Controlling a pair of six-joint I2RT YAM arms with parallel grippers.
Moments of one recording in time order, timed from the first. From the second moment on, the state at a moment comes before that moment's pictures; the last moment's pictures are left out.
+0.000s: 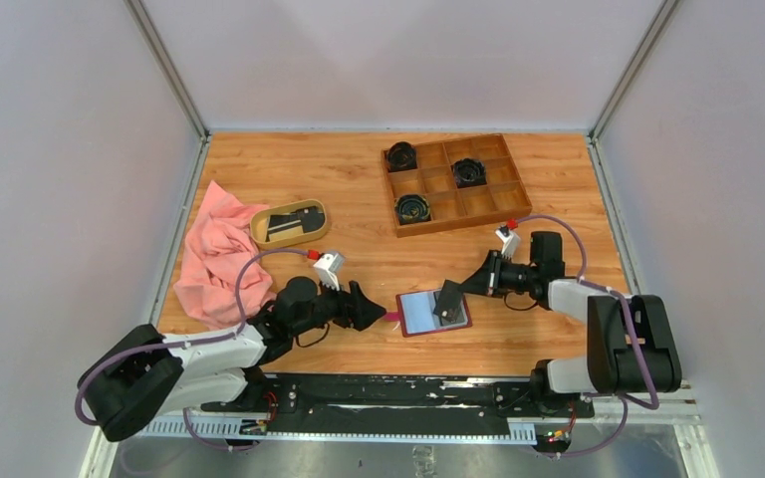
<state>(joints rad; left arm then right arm) -0.79 1.07 0.15 0.59 0.14 -0.66 0.03 1.35 0.41 0.13 -0.97 0.31</state>
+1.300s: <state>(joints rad) -0.85 1.46 0.26 0.73 0.13 -0.79 0.03 1.47 0.40 0.18 -1.04 0.37</state>
